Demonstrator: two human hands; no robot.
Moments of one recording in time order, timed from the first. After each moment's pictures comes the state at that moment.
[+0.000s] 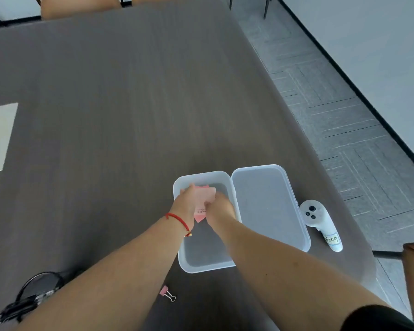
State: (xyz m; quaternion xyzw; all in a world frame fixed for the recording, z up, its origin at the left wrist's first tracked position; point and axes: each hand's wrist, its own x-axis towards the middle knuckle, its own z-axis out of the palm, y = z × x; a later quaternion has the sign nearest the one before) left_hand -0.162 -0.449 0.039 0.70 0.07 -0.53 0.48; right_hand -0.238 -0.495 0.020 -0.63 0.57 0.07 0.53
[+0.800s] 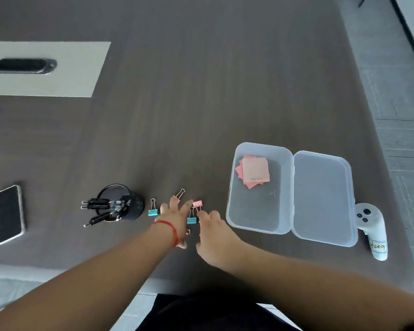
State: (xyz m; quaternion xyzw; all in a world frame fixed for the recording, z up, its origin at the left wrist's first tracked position) left_hand -0.149 -0.235 0.021 0.87 -0.31 -0.37 -0.12; right_hand -0.258 -0.326 0.058 -0.88 0.20 0.26 0.35
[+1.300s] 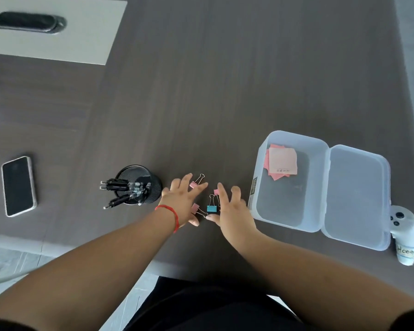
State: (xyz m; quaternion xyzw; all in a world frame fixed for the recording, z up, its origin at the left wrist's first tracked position) left_hand -0.111 -0.199 -0.009 0.86 -0.39 -0.30 -0.10; right_hand -0.234 -0.317 -0.020 -0.94 0.23 0.19 0.18
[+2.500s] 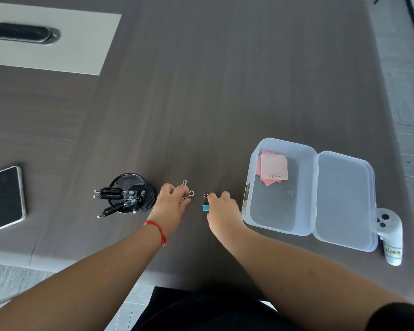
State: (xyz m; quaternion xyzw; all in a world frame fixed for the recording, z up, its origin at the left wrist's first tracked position) left_hand -0.115 -0.185 -0.016 0.90 -0.27 -0.21 0.27; right_hand -0.201 -0.318 -0.007 -0.92 0.26 0.23 0.19
